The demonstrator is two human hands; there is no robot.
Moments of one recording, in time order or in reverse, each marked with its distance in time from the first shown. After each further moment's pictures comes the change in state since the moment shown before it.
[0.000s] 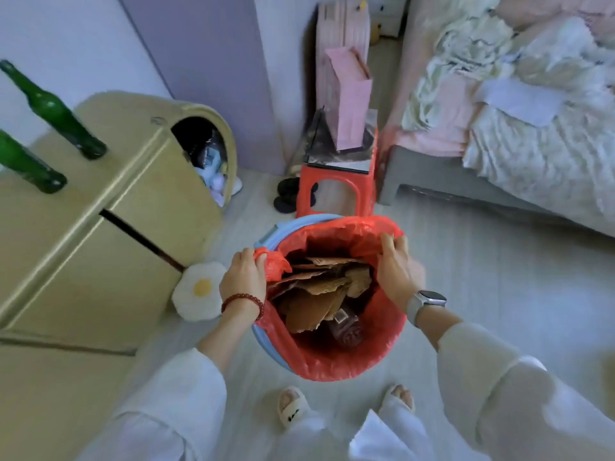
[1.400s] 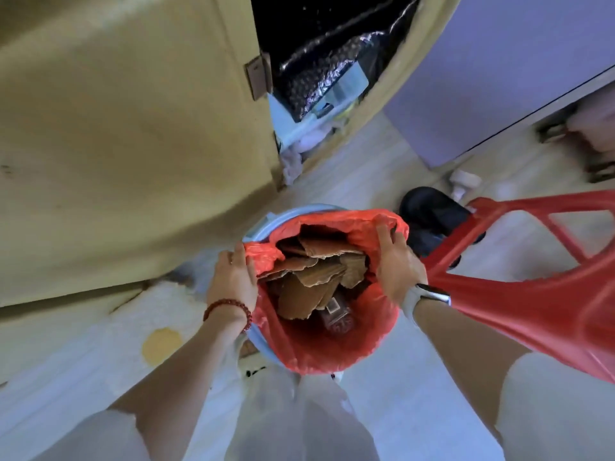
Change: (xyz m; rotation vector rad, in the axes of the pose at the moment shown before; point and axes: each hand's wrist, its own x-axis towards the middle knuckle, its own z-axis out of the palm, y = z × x) left_hand 0.517 -0.307 0.354 -0.077 -0.277 -0.663; right_hand 0.600 -0.276 0.476 -0.424 -0.563 -0.438
